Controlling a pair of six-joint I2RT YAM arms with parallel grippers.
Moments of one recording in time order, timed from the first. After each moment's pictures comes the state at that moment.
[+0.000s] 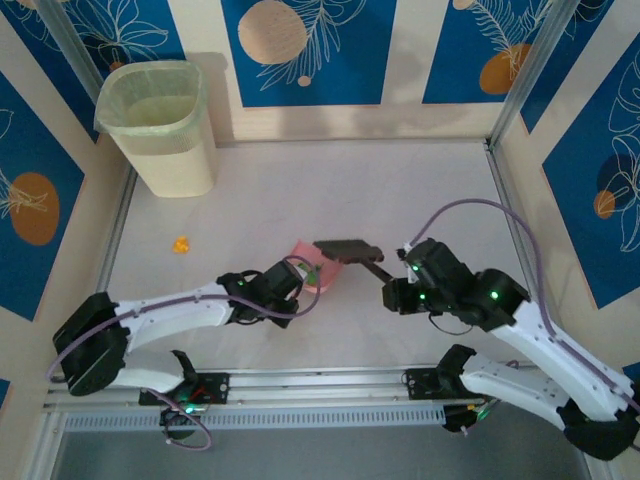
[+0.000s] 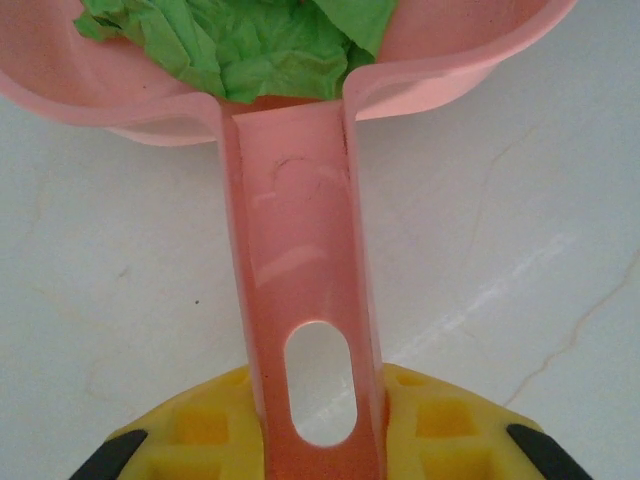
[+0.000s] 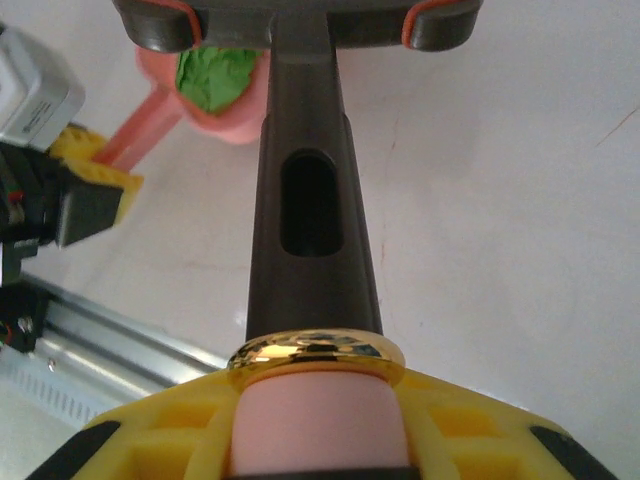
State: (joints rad) left arm -0.98 1.30 0.75 -0.56 -0.11 -0.37; right arm 0.79 0.76 0.96 -1.13 0.00 0.65
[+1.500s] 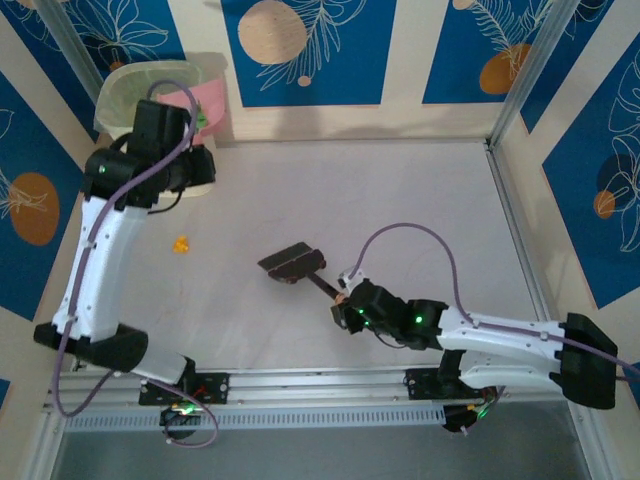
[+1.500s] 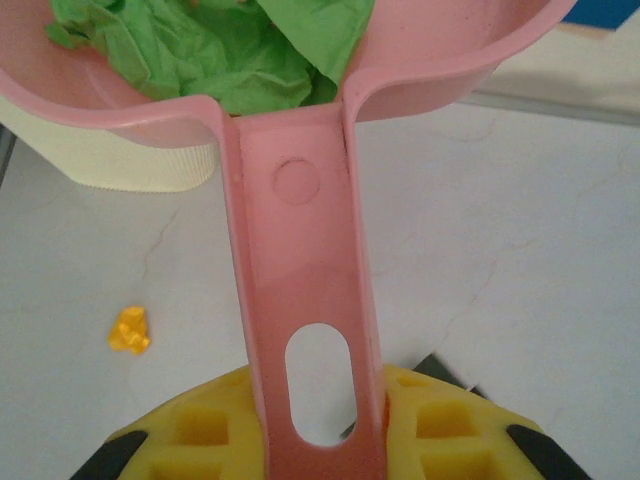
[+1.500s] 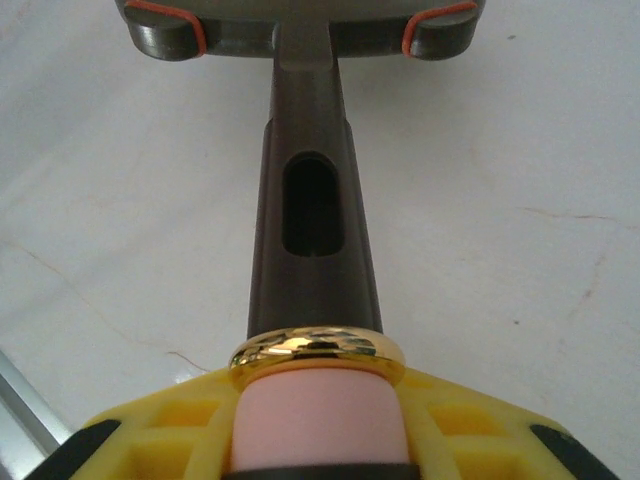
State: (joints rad) left arm -0.32 1.50 2.09 -1.35 -0.14 -0.39; right arm 1.15 1.03 0.52 -0.28 0.23 0.54
